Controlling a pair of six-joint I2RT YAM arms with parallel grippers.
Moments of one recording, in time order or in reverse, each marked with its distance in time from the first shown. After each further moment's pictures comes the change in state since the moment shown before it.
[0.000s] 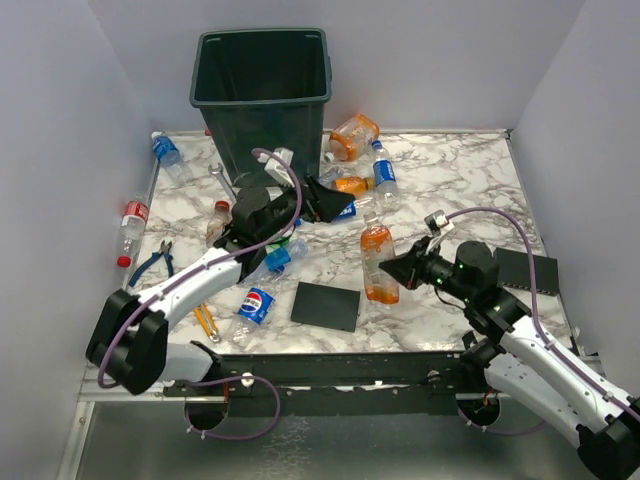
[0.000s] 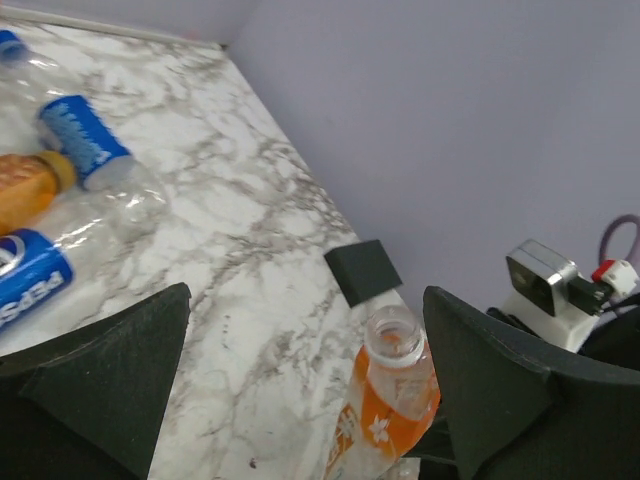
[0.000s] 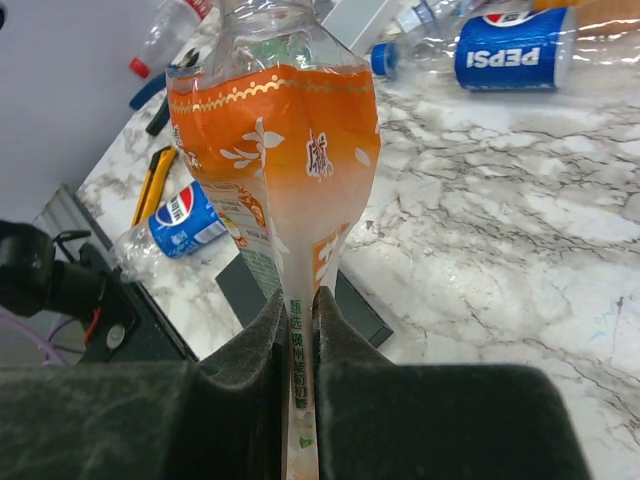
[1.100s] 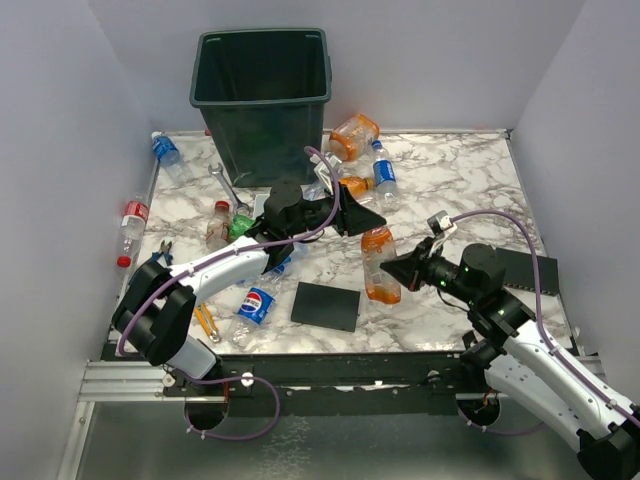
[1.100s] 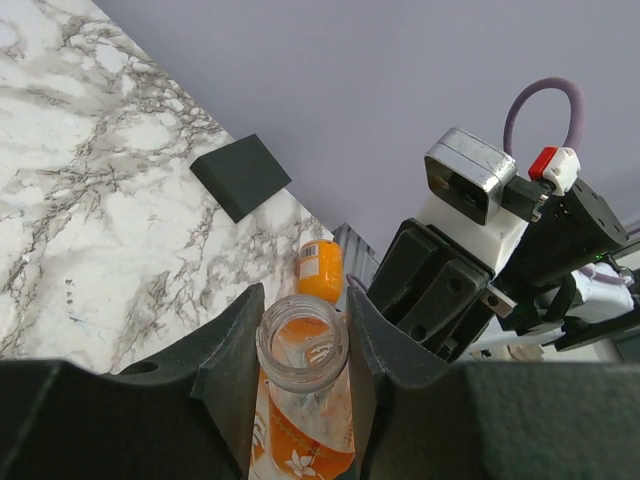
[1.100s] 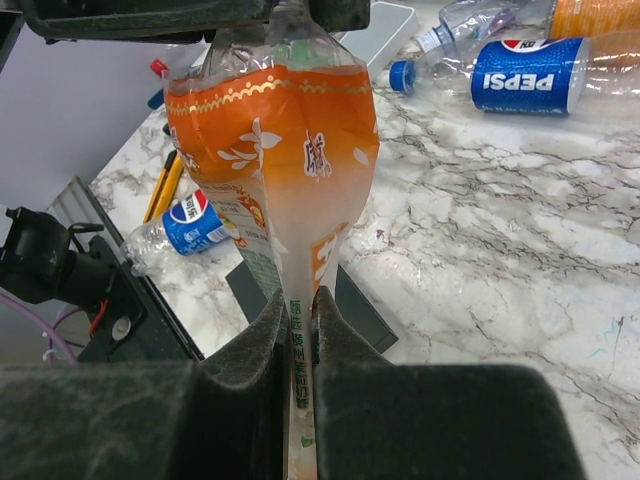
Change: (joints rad) left arm -0.126 0.237 0.167 0.098 0.364 -0.084; right arm 0.000 -0.045 0.000 -0.003 -0.055 -0.038
